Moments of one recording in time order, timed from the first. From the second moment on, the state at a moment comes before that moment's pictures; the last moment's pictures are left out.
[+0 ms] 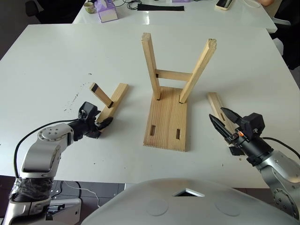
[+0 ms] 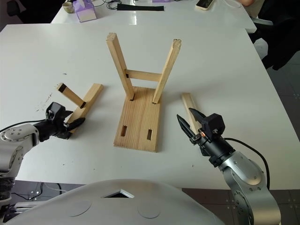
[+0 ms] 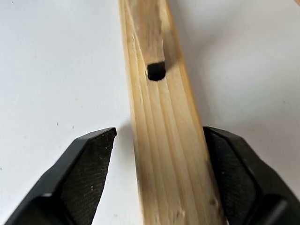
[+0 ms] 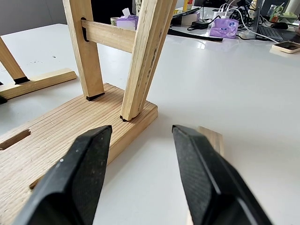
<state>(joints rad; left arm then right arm) 0.19 0.70 0.12 -0.25 -0.32 0.69 -0.59 0.62 -0.46 -0.15 -0.83 0.41 0.42 0.45</state>
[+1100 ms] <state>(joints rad) -0.30 0.62 0.33 -0.56 -1.53 0.90 -0.64 -0.26 -0.77 -0.29 -0.61 1.42 0.74 0.57</state>
